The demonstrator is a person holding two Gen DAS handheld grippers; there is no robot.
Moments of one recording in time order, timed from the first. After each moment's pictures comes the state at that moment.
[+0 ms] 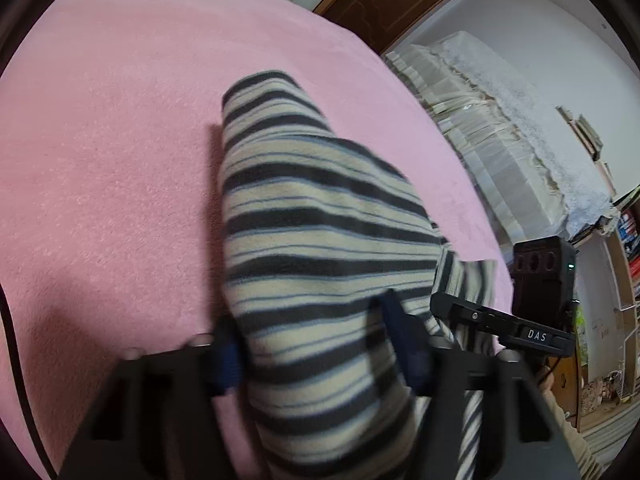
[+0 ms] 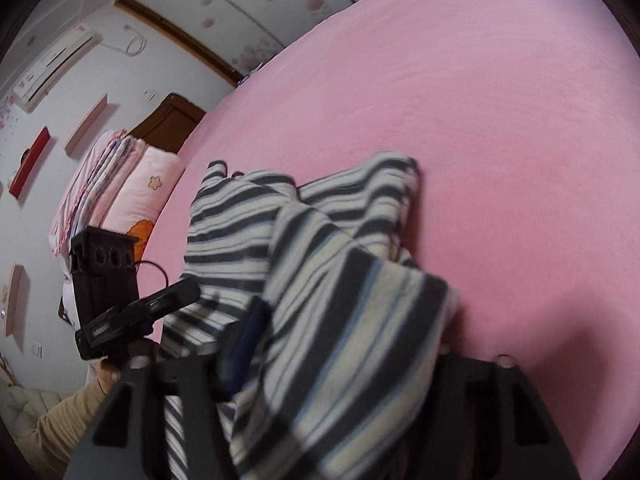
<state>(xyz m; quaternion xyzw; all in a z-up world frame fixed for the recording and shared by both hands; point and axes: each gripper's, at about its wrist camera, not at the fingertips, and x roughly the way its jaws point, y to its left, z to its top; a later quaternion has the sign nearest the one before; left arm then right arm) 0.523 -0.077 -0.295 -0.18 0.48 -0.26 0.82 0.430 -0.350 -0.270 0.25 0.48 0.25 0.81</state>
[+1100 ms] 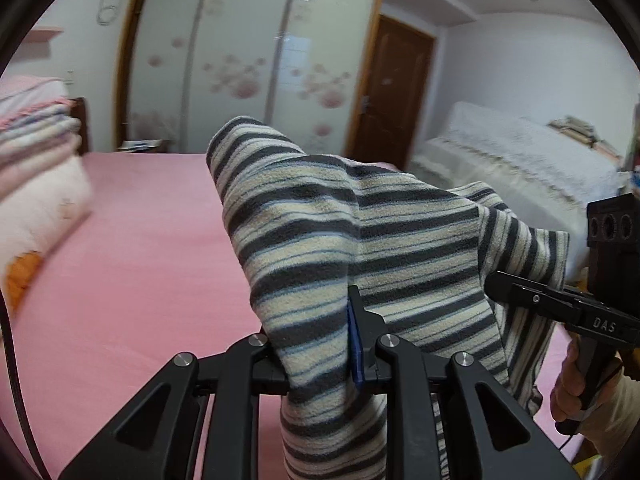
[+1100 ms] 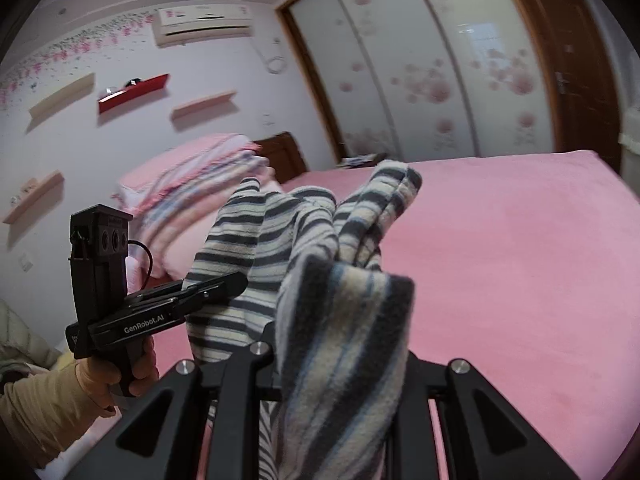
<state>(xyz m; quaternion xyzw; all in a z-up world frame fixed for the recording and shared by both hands) 0.348 0.159 0.003 -0.02 0.28 -0.13 0.95 0.319 -0.088 0.013 0.12 0.26 0.33 0.90</state>
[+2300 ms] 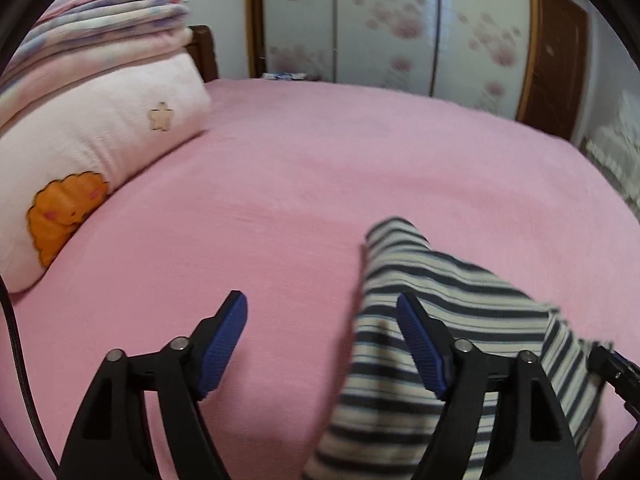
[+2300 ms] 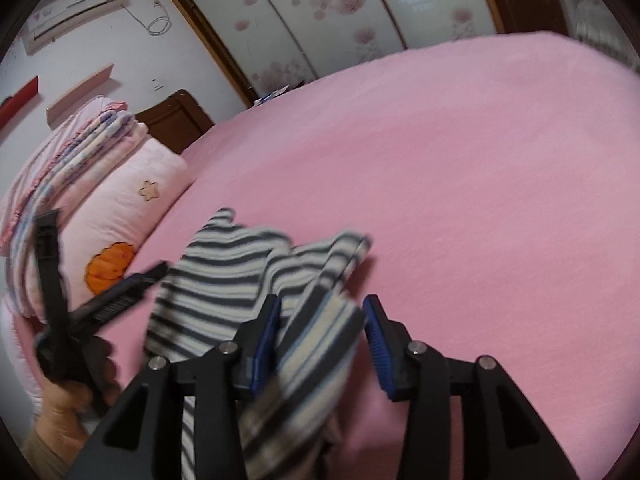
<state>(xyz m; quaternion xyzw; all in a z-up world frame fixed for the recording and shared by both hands) 0.569 0.288 -0.173 -0.03 0.35 0.13 0.93 0.534 0.010 -0.191 0.15 0.39 0.16 0.89</state>
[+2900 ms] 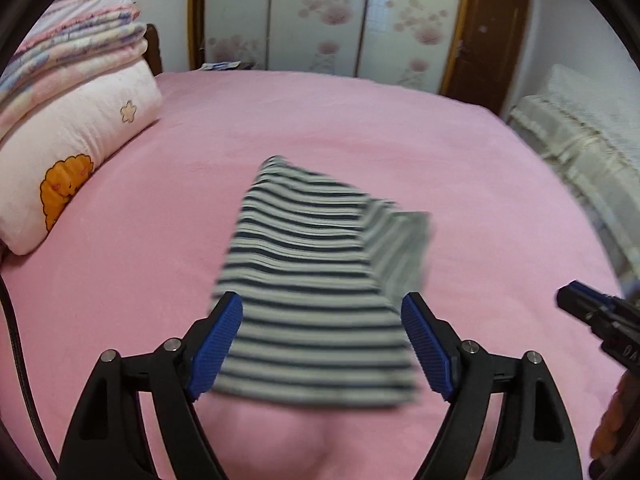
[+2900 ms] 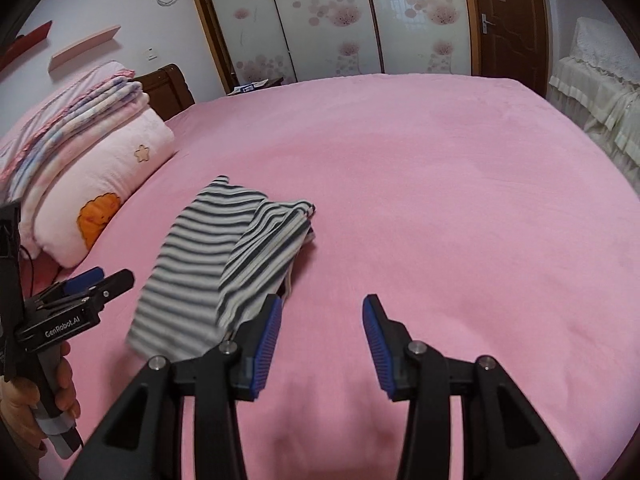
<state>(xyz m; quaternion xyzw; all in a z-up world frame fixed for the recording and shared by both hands) 0.386 0.181 -0.100 -0.04 0.39 0.00 0.92 0.354 -0.049 -0.088 0.06 0.40 0.11 0.91</state>
